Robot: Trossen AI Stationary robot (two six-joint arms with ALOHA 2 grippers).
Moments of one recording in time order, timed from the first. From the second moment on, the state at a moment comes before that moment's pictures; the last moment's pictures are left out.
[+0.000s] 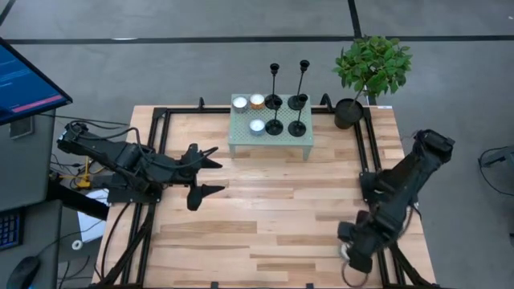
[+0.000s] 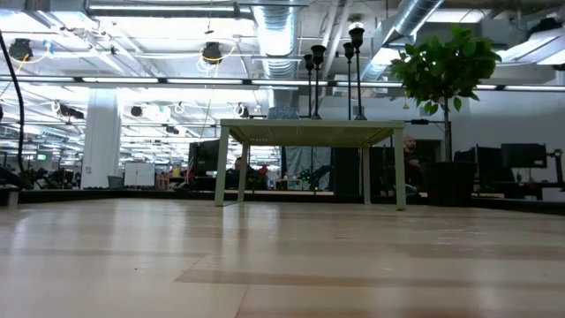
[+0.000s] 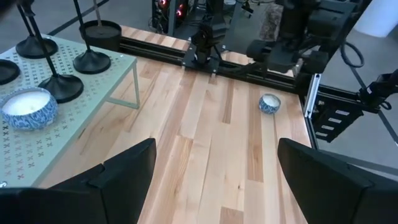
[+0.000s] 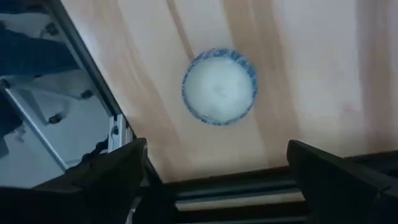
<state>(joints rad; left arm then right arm) -0.44 0.85 1.11 -0.53 -0.48 -0.35 0.93 1.42 1.00 -0.98 -0.17 1.29</state>
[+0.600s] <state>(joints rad) -0.44 0.85 1.11 -0.53 -0.48 -0.35 1.06 1.58 0.89 -0.78 -0.02 1.32</state>
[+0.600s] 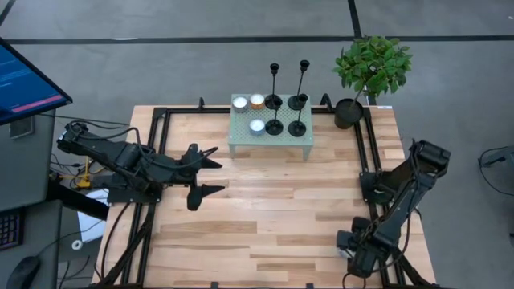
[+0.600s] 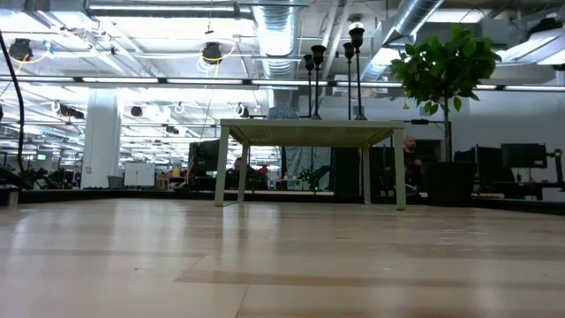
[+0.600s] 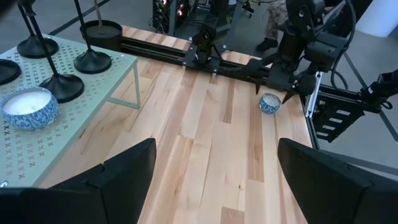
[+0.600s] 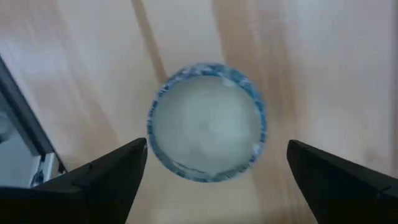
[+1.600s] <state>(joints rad) -0.44 0.85 1.11 -0.55 -0.48 -0.35 0.65 1.63 0.90 -0.60 -0.01 0.88</state>
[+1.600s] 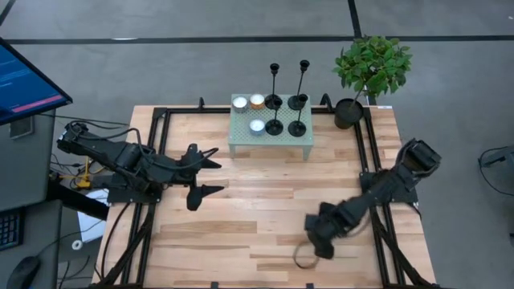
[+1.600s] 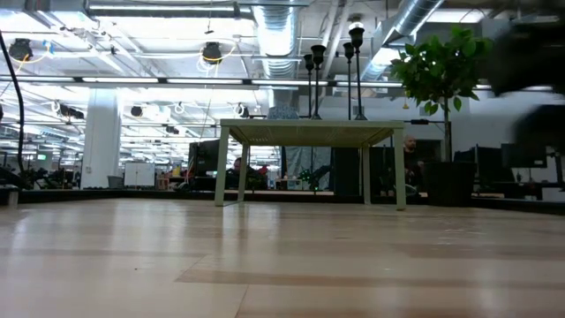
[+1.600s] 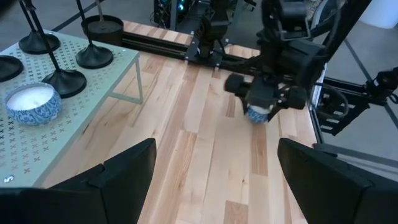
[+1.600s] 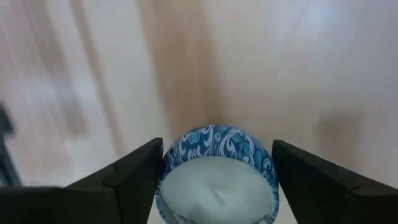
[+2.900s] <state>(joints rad) -0.42 1.19 0.86 -0.13 -0.44 -0.27 0.57 1.06 1.08 -0.57 0.49 0.68</state>
